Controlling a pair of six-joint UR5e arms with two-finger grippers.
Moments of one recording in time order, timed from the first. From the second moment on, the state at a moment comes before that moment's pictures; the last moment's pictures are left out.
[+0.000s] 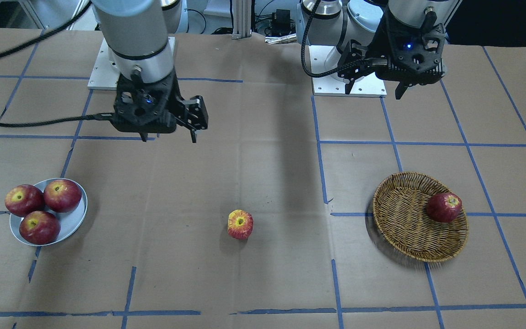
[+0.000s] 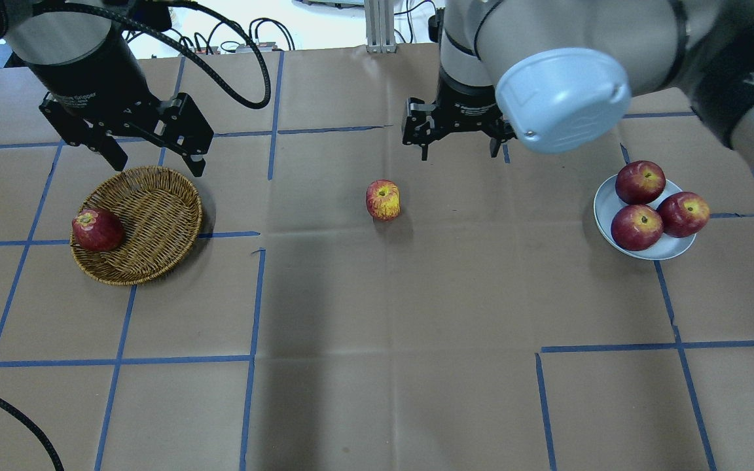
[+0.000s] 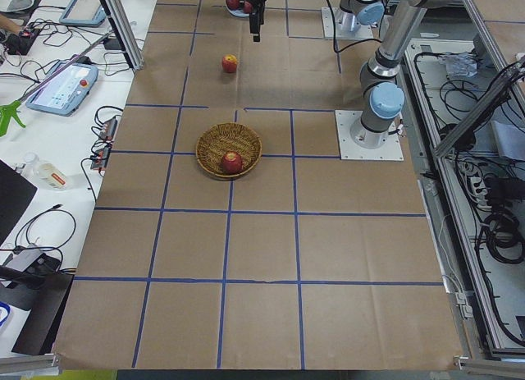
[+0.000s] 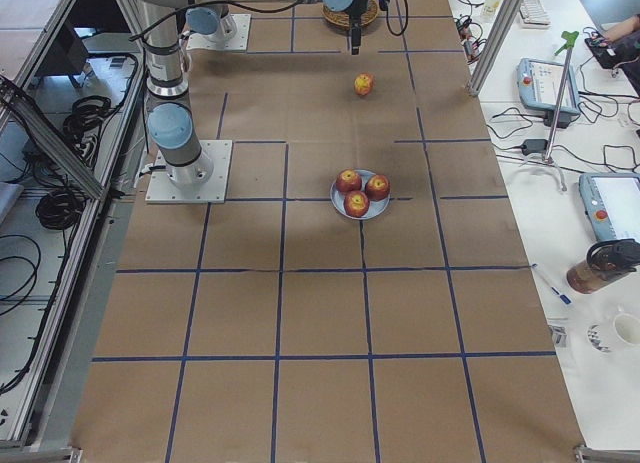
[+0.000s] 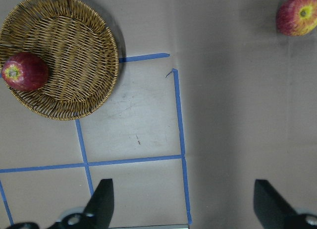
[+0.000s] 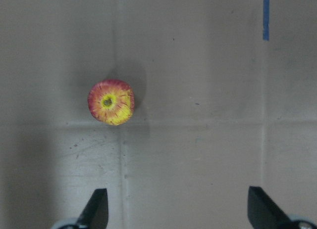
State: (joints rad) left arm -1.58 -1.55 -1.48 -1.76 1.60 0.11; right arm 1.87 -1.32 1.50 -1.83 -1.59 0.33
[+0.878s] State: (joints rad) left arm -1.58 -1.55 -1.48 -1.76 1.60 0.11; right arm 1.96 -1.04 1.51 -2.16 -1.61 0.43
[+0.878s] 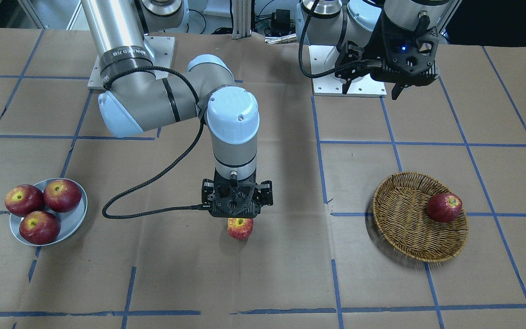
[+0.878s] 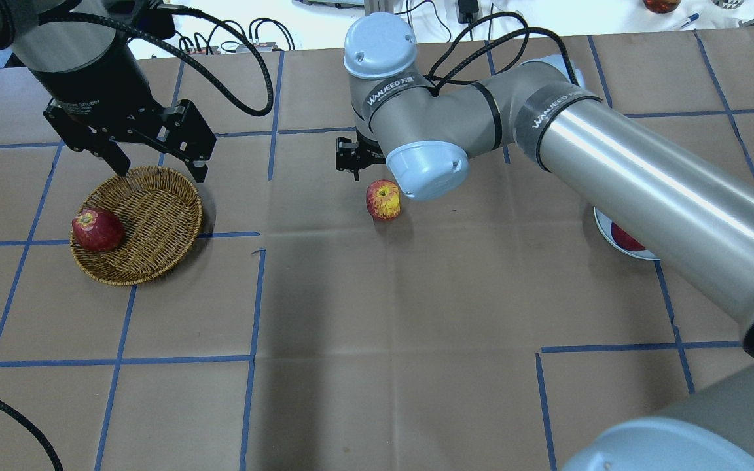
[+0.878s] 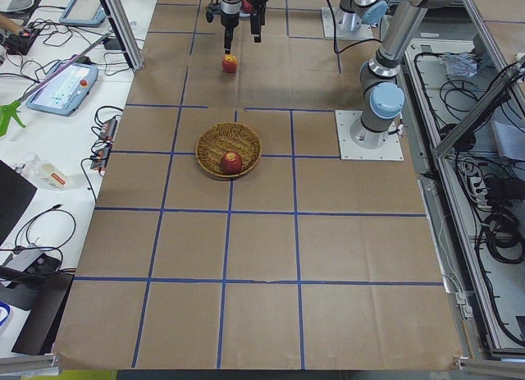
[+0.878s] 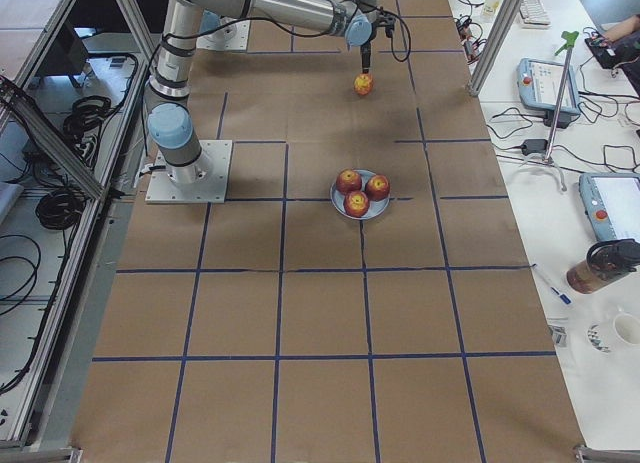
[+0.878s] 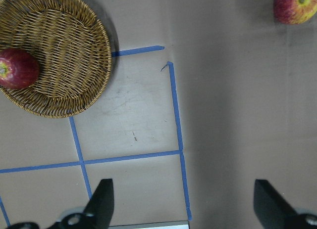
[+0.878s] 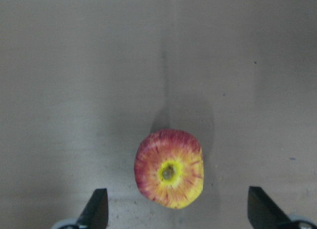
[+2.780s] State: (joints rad) left arm -1.59 -1.55 -1.49 -1.76 1.60 0.10; right arm 1.95 -1.08 1.52 -2.13 -1.64 0.41
